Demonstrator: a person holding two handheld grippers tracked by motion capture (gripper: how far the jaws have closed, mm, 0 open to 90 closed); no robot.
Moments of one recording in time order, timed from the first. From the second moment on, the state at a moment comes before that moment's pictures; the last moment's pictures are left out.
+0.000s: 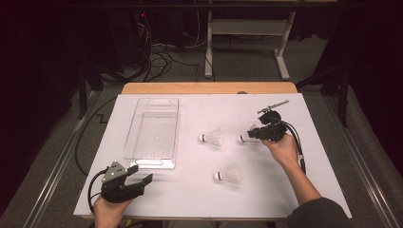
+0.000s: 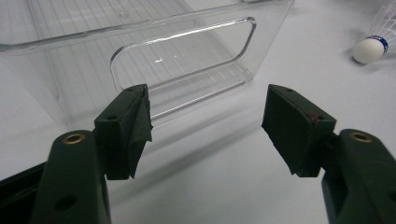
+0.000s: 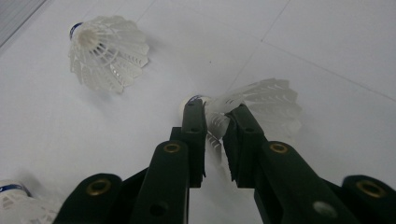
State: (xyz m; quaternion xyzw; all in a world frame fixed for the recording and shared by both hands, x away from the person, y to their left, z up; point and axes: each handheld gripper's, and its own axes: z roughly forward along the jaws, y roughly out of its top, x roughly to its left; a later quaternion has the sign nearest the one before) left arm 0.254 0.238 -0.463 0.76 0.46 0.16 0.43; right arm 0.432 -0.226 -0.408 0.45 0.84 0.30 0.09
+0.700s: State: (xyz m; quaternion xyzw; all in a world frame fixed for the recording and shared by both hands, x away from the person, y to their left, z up) left arm 0.254 0.238 -0.464 0.77 0.46 0.16 0.43; right arm 0.421 -0.232 -0.418 0.45 0.83 0.31 0.05
